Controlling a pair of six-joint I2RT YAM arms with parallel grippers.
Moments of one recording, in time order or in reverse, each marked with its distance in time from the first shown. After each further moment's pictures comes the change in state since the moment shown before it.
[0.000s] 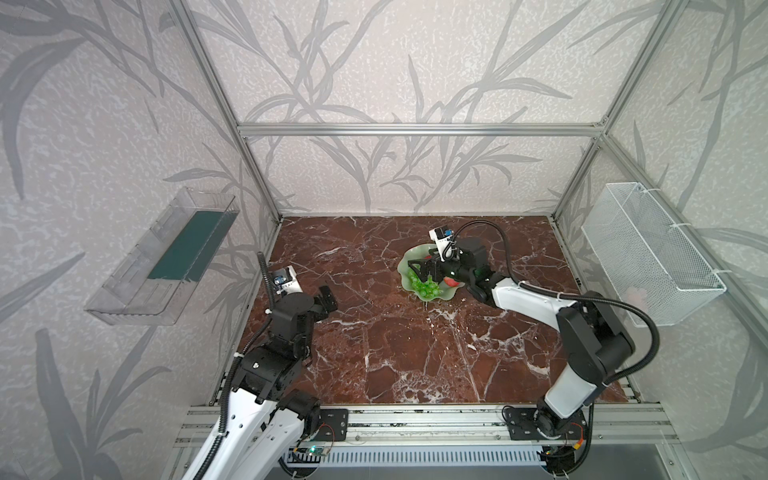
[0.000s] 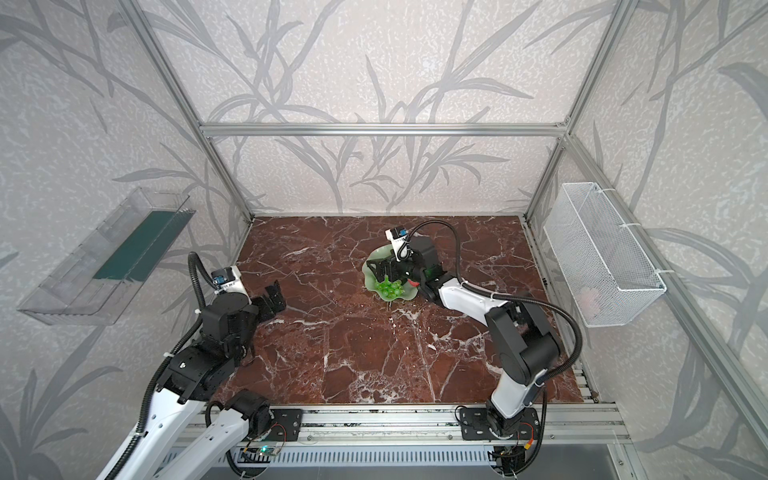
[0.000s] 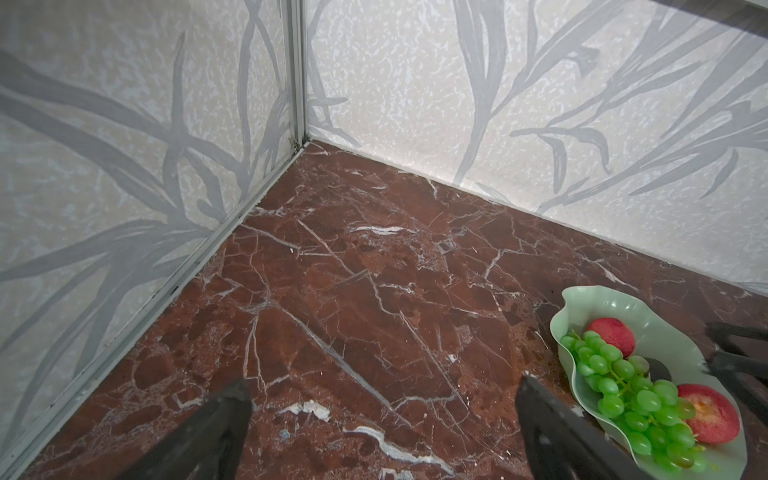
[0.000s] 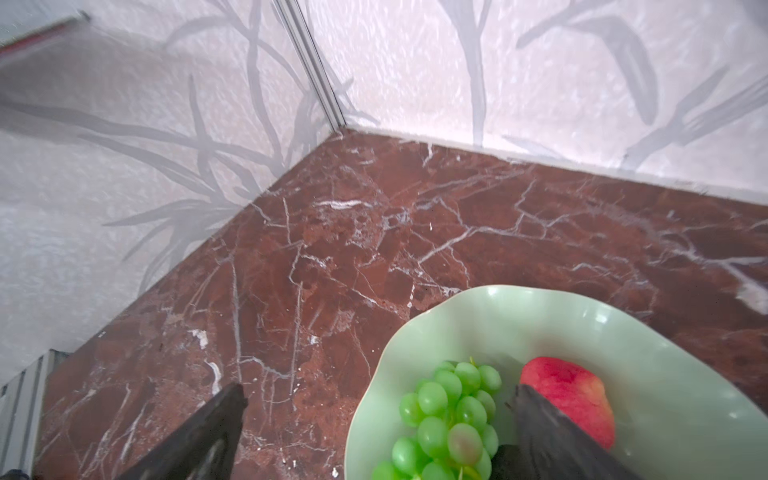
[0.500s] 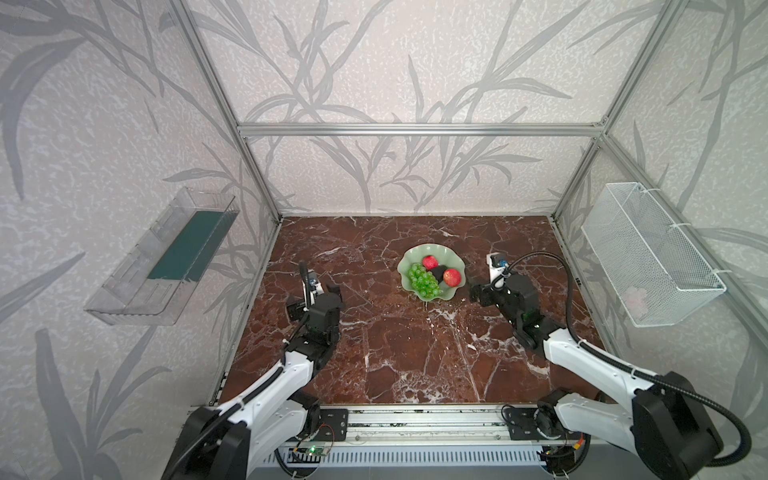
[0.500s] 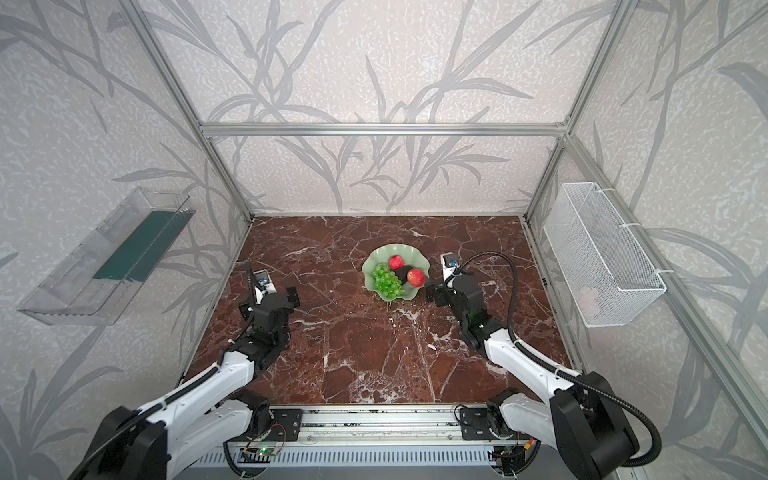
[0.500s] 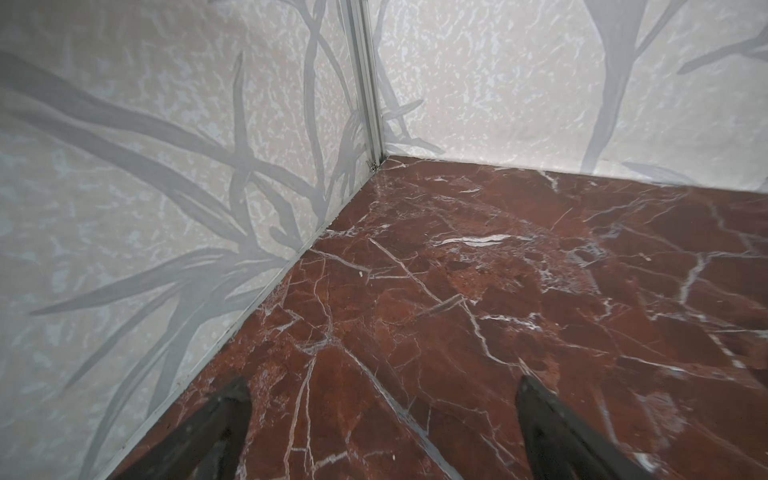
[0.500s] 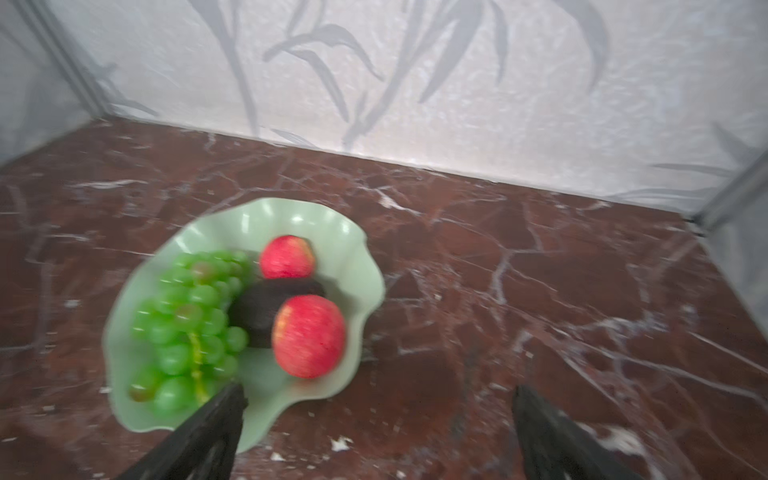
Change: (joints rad) left arm 0.021 0.486 -0.420 0.956 -0.292 0.322; right arm -0.104 -0.520 -0.511 -0.077 0.588 -0.200
